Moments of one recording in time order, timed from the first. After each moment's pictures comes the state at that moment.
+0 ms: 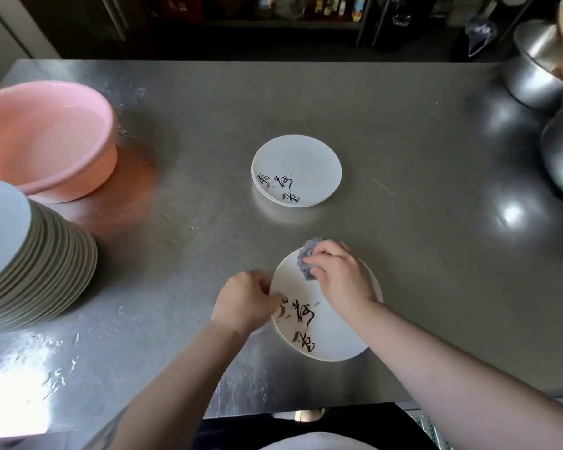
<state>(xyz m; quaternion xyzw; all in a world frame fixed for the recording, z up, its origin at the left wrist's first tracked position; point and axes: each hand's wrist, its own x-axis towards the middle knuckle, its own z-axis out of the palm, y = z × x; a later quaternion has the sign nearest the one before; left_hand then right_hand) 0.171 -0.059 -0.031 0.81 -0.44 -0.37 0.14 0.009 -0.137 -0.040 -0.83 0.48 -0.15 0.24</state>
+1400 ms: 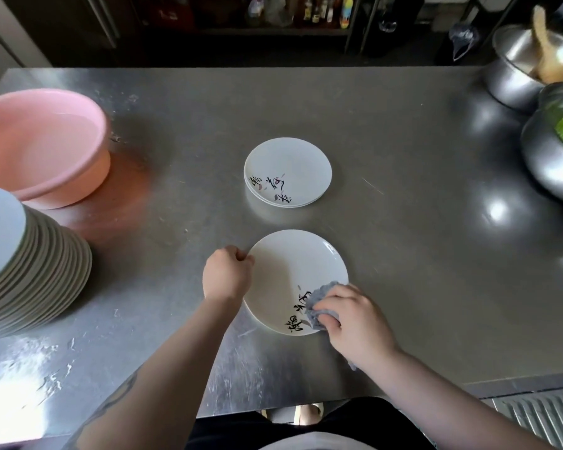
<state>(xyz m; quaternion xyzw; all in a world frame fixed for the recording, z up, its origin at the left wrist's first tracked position) 0.188 -0.088 -0.041 0.86 -0.32 -0.31 0.25 -0.033 -0.076 -0.028 -0.83 0.49 -0.10 0.25</state>
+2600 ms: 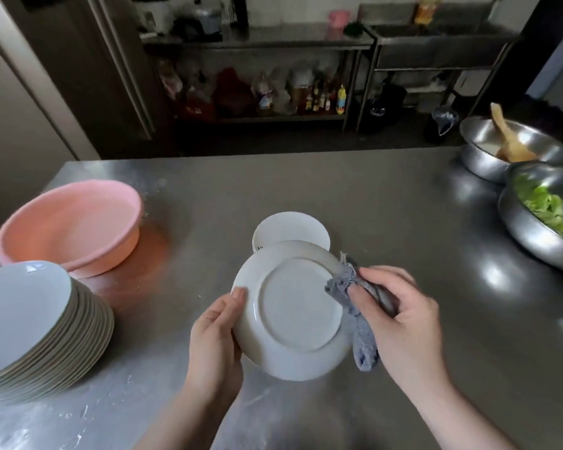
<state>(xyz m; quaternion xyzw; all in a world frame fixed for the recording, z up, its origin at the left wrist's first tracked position) 0.167 -0.043 0.066 0.55 -0.14 -0.49 0.66 -0.026 -0.108 0.094 -0.64 0.44 -0.52 0.36</state>
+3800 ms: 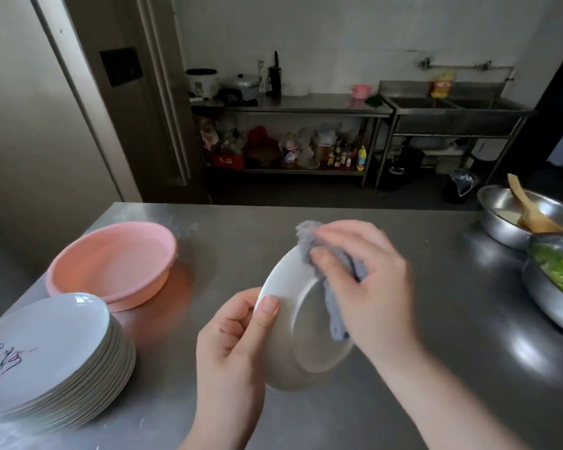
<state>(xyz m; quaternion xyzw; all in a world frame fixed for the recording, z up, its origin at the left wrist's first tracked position) 0.155 -0.040 0.164 0.48 -0.33 -0.31 0.75 0.049 -0.136 0.205 -0.75 0.30 -0.54 0.23</state>
